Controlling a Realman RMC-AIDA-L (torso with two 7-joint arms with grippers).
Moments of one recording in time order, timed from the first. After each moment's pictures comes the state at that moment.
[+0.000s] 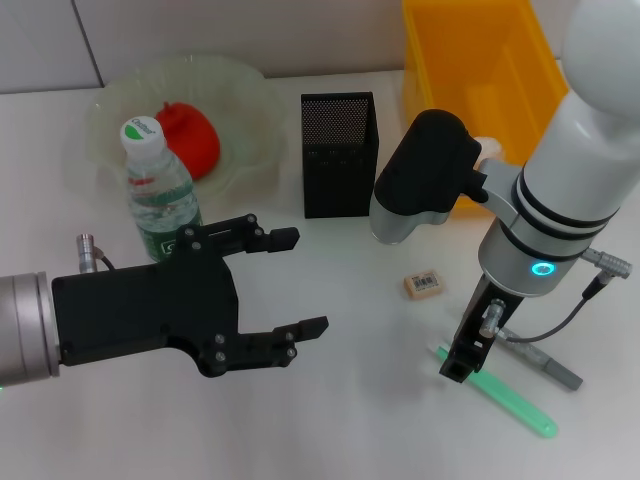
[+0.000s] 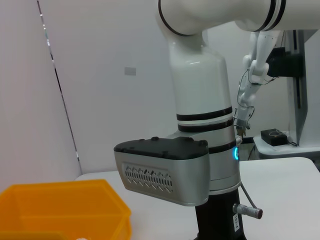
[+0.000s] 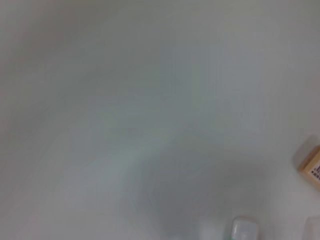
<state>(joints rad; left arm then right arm) -0.09 -2.07 1.47 1.37 1.54 1.41 -1.33 0.69 2.09 -1.70 -1.25 -2.64 -1.64 2.68</state>
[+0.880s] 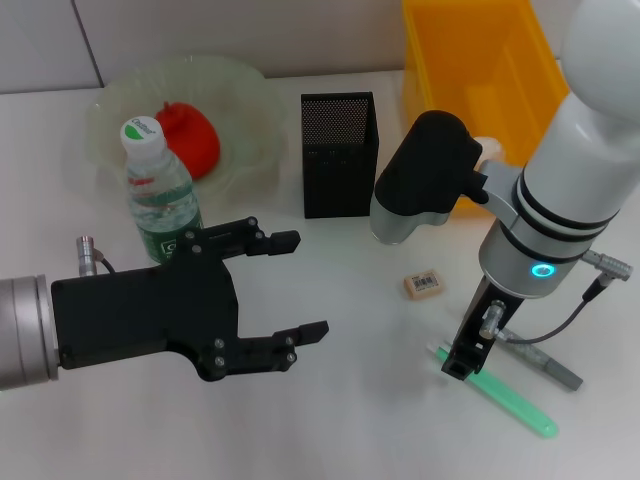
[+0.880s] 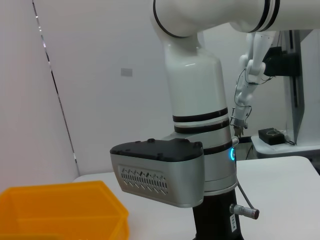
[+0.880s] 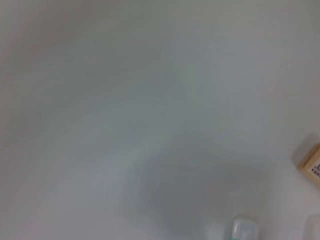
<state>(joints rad) -0.09 -2.07 1.47 1.37 1.54 1.41 -1.32 0.69 2.09 -1.70 -1.25 -2.64 -1.63 2.69</state>
